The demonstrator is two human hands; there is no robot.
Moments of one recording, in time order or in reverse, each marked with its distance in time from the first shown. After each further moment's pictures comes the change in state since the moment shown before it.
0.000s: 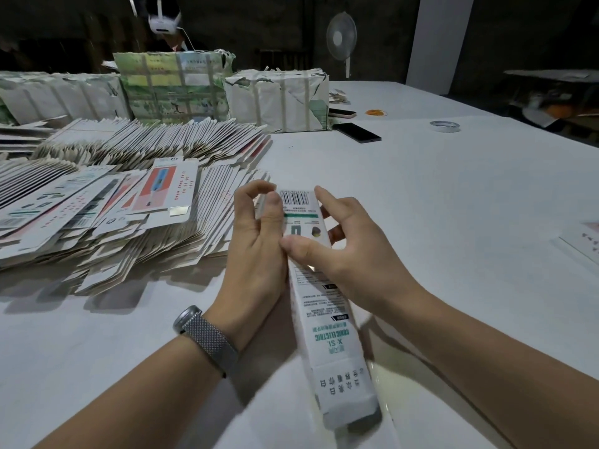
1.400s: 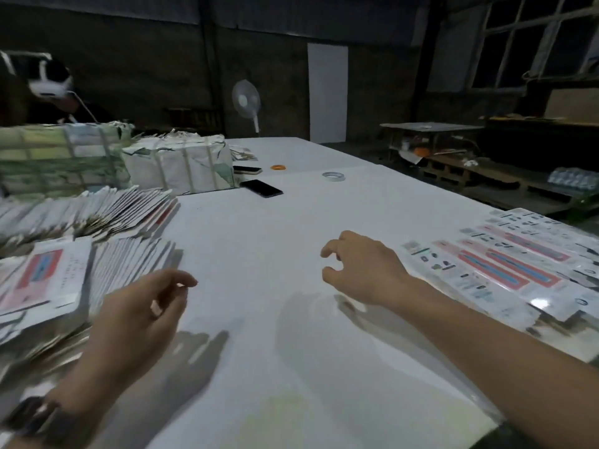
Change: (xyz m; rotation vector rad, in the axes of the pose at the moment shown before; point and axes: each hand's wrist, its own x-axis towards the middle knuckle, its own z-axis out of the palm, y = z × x) left_hand 0.023 0.004 -0.027 0.847 -0.178 0.315; right_hand -0.007 0.025 -0.155 -1.000 0.080 0.212
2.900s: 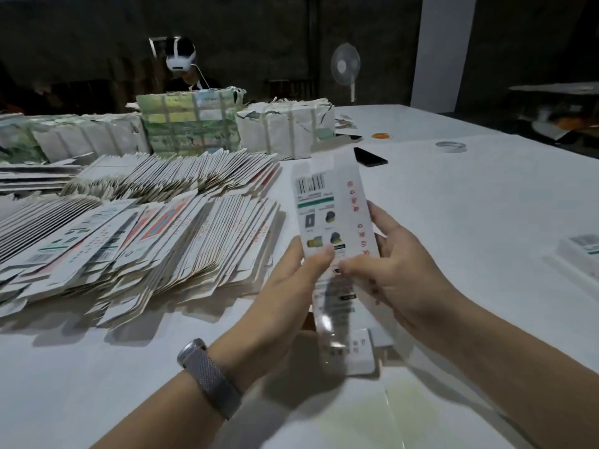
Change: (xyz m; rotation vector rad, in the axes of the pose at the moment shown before) left_hand -0.019 0.044 0.010 -0.961 -0.260 -0.508; right_hand -0.010 -0.117 0.049 1.421 -0.253 -0.137
